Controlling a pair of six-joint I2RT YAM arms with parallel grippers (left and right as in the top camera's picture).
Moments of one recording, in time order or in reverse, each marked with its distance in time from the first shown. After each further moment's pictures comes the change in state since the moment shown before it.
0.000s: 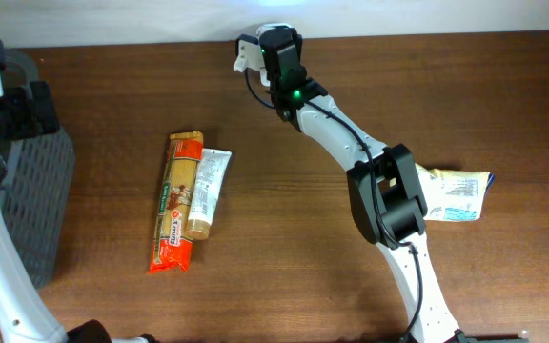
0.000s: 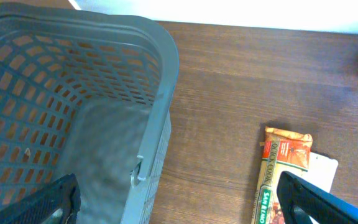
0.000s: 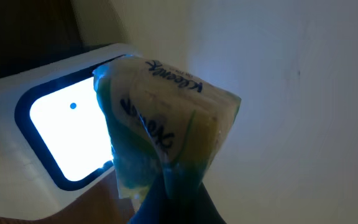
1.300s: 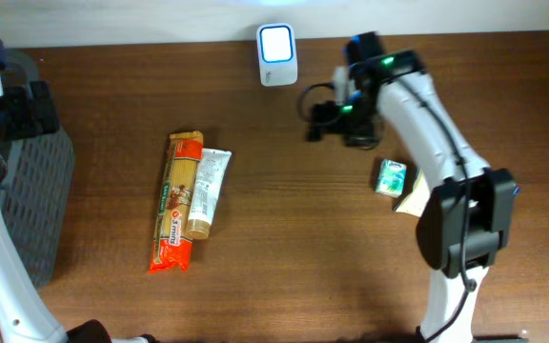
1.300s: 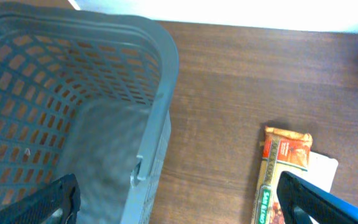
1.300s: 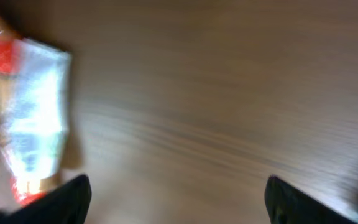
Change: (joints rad) left arm 0.000 0.000 0.000 0.001 0.000 0.000; right arm -0.169 -0.397 -0.211 -1.174 -0.832 1.524
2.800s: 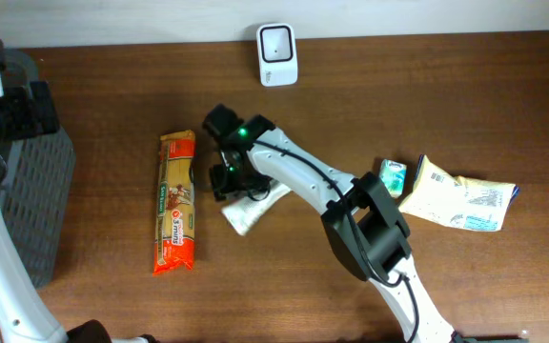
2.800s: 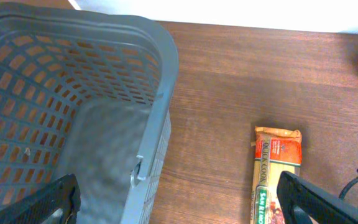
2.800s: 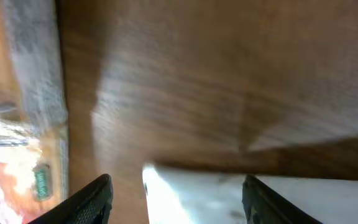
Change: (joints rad) left arm 0.000 0.000 0.000 -0.001 0.000 0.000; right arm 0.433 0.273 0.116 0.089 0.103 0.221
